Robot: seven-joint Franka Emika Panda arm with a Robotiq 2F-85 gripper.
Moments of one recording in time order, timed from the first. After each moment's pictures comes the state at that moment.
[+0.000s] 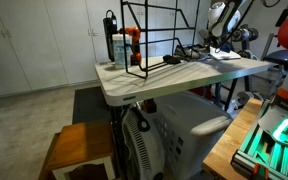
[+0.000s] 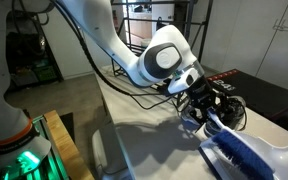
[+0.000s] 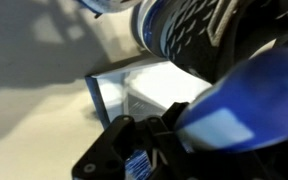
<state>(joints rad) -0.27 0.44 -0.53 -1.93 -0.66 2.83 2.10</state>
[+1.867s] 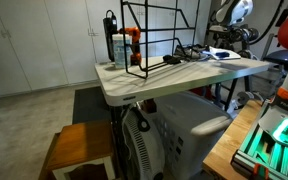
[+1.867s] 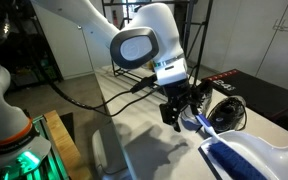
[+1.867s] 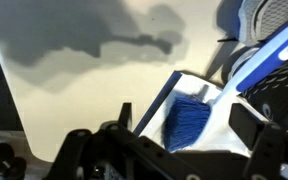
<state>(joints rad) -0.28 0.15 -0.51 -2.16 -0.32 2.61 1.12</state>
